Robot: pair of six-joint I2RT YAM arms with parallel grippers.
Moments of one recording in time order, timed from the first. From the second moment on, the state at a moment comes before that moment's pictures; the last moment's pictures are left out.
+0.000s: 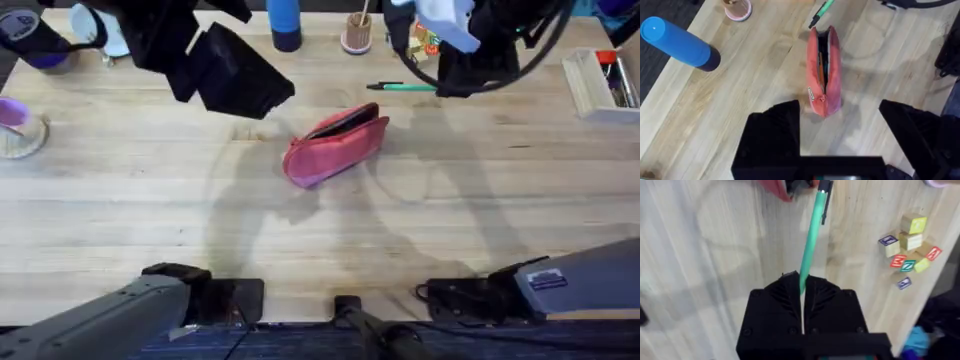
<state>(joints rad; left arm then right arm) -0.16 1.28 1.72 -1.45 0.54 0.77 0.26 1.67 1.66 -1.36 -0.01 -1.32</state>
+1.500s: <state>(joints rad) -0.16 1.28 1.72 -1.46 0.54 0.77 0.32 1.82 1.66 -1.28 -0.15 -1.89</state>
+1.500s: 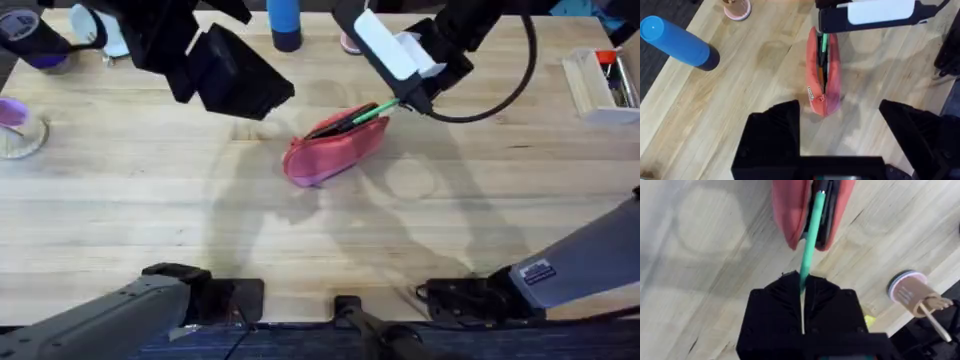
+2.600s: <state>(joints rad) -0.16 1.28 1.72 -1.45 0.54 0.77 0.53 1.96 1.66 -1.20 -0.22 -1.89</state>
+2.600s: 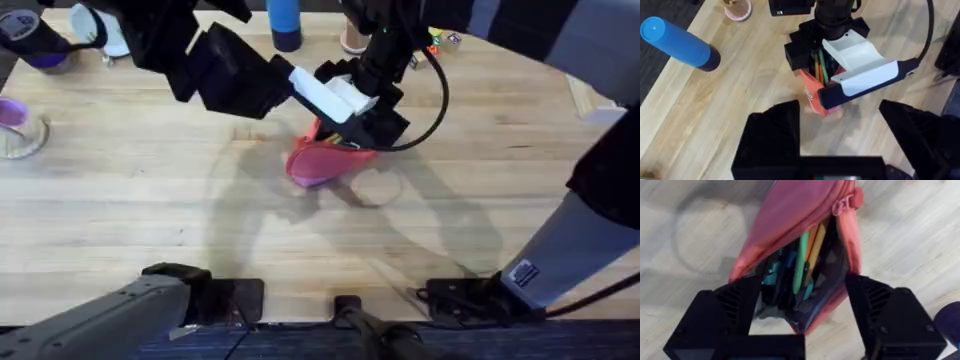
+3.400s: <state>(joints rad) -0.08 1.12 1.72 -1.51 0.44 0.80 0.53 1.78 1.66 -1.27 -0.20 -1.61</state>
